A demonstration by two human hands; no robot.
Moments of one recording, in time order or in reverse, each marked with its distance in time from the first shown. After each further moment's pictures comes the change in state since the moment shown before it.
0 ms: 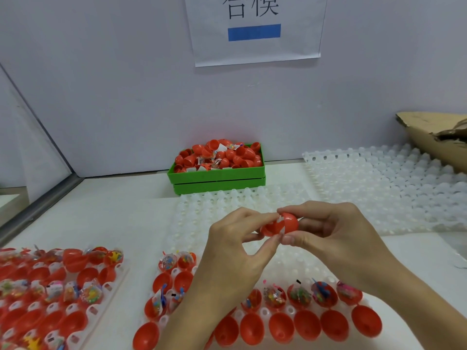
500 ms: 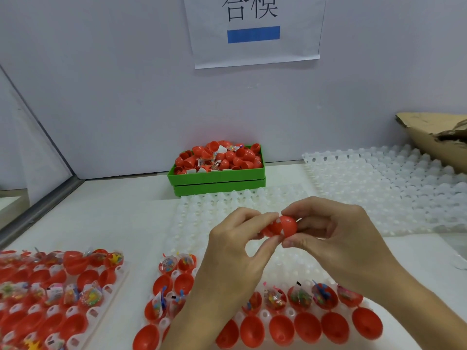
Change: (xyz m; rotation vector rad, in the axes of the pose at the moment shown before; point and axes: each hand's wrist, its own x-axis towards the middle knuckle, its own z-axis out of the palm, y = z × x) left_hand -0.001 0.001 0.003 0.108 0.064 0.100; right_hand 0.000 0.001 0.001 -0.150 0.054 -0.121
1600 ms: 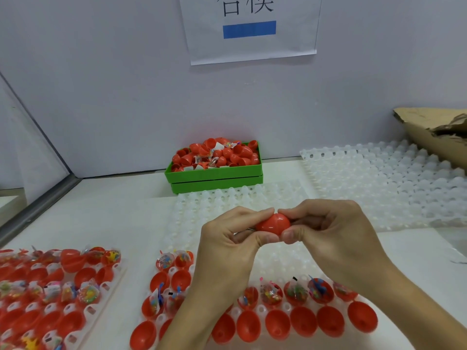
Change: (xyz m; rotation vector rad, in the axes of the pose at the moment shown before) left_hand 0.002 0.004 0.003 -0.497 0.037 -0.254; right_hand -0.001 -0.001 0.005 -0.012 0.080 0.037
